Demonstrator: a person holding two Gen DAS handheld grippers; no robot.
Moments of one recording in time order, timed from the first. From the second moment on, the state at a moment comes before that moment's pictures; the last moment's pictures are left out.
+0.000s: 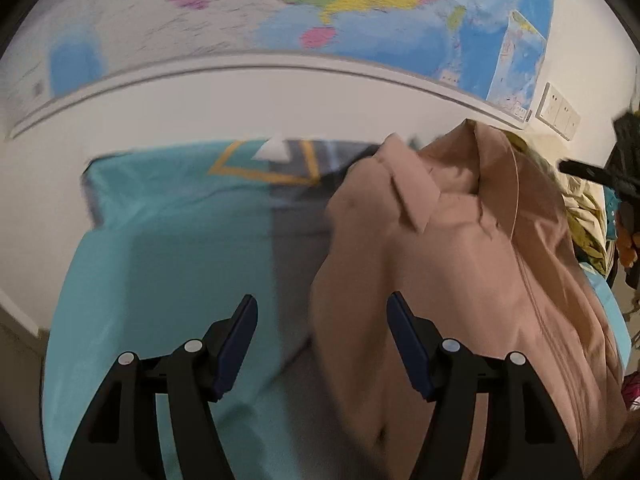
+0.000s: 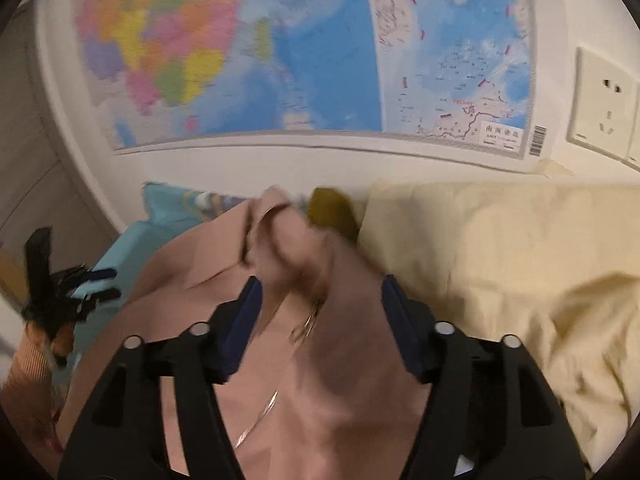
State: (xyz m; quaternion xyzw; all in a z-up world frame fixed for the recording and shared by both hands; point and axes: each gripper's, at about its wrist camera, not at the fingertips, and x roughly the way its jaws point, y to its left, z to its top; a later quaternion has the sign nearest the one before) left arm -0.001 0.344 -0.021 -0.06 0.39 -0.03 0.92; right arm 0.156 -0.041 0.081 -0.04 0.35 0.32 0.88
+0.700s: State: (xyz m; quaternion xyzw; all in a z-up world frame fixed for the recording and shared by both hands) left arm -0.059 0.282 -0.060 -0.05 0.42 -0.09 0.90; right arm 0.025 -0.218 -0.011 0.03 0.46 0.26 0.85
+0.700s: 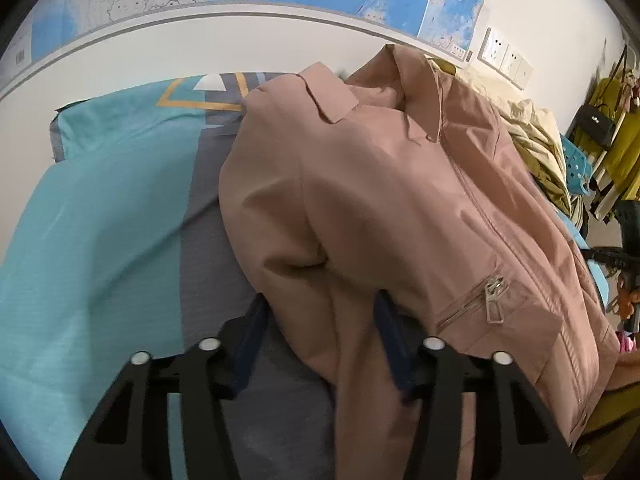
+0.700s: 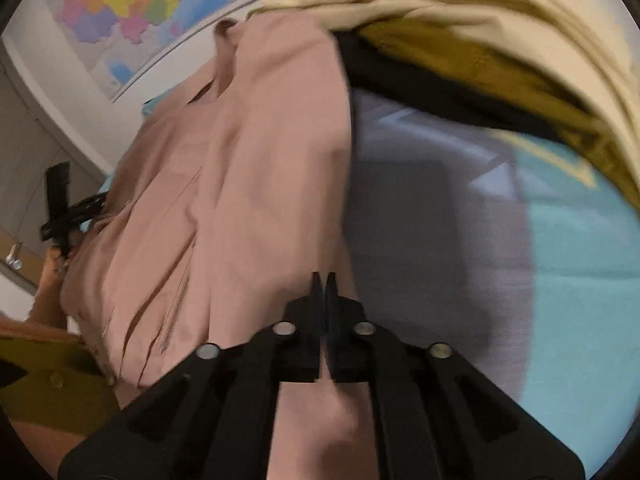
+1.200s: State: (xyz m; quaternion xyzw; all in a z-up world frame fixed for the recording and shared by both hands) left arm -0.075 0.286 -0.062 -0.04 0.43 -0.09 0.90; right arm 0.063 -0.254 0.008 -0.01 0.41 0.07 0.91
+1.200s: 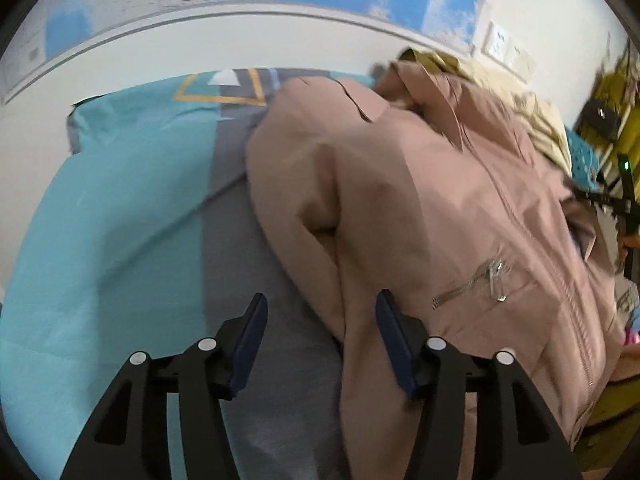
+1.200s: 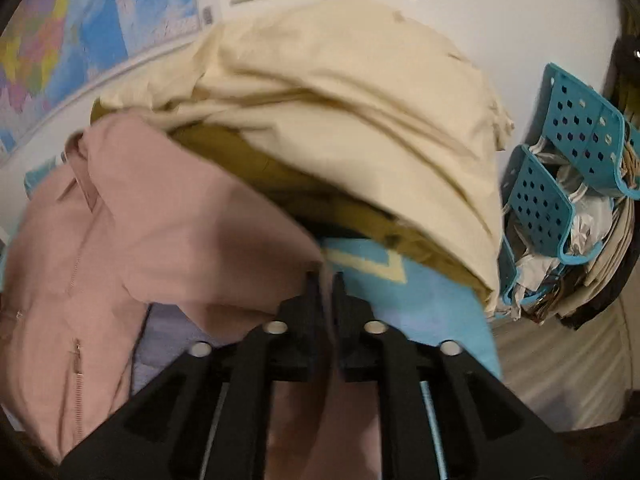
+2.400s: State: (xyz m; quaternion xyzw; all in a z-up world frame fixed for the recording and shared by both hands) left arm -0.106 0.290 -0.023 -0.07 0.41 -0.09 0.91; right arm -0.123 0.101 -0.029 -0.27 0.36 0.57 0.69
